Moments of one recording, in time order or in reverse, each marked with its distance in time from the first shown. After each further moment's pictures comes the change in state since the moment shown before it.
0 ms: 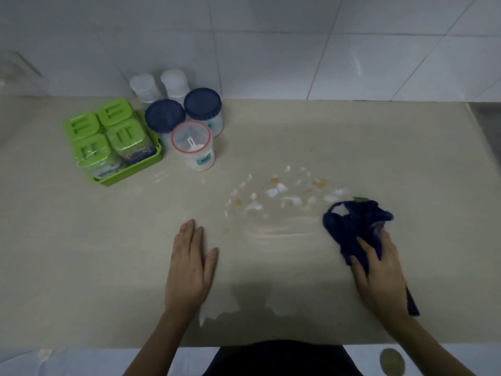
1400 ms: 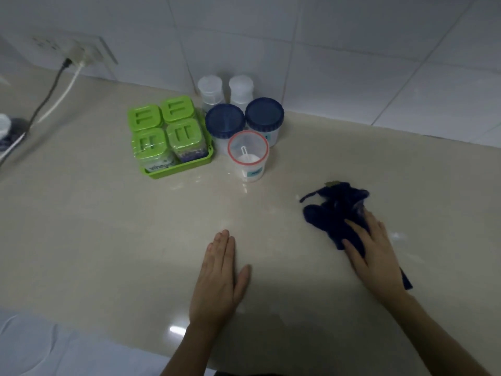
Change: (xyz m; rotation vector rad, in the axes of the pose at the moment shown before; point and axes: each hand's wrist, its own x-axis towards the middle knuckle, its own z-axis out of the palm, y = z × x) left_hand 0.003 -0.007 0.006 0.002 0.023 -0.030; right_hand 0.125 -0.085 0.025 0.100 -0.076 -0.416
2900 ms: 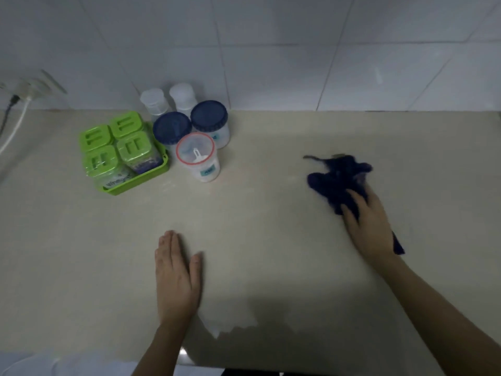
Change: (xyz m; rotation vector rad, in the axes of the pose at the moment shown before) left_hand 0.001 -0.004 0.002 -0.055 0.168 -0.197; right_hand -0.008 0.057 -0.029 0.124 0.193 0.130
